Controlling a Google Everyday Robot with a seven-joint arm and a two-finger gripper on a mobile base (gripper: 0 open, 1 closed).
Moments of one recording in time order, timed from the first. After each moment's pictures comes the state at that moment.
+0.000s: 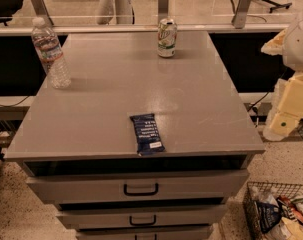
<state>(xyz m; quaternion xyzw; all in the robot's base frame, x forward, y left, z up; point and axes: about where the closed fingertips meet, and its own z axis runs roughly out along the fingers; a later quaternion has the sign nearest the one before) 0.438 -0.215 0.984 -0.60 0.78 -0.04 0.17</state>
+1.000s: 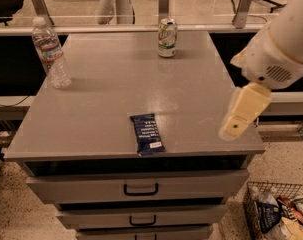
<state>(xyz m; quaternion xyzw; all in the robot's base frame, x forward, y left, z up) 0.464 -0.172 0.948 -0.58 0.79 0.00 0.20</state>
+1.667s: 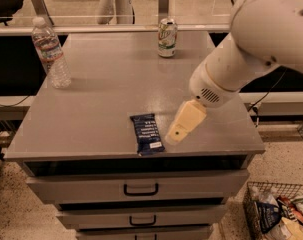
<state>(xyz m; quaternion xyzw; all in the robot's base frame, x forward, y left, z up) 0.505 -0.093 0.880 -0.53 0.81 0.06 0.24</state>
